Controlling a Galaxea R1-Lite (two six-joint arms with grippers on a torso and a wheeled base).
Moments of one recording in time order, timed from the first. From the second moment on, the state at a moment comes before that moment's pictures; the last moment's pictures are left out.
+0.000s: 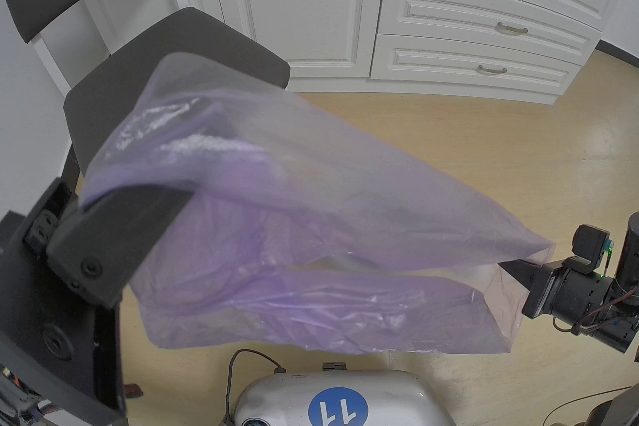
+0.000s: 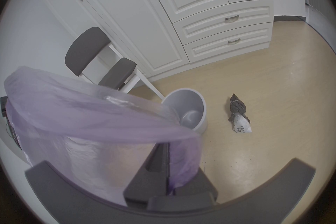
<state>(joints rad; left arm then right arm) -1.15 1.23 -0.43 -1.26 0.10 -0.15 0.66 1.26 -0.33 -0.68 -0.22 0.43</state>
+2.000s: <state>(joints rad) -0.90 1.42 -0.40 -1.24 0.21 0.03 0.62 1.03 -0.58 -0.18 -0.32 0.02</state>
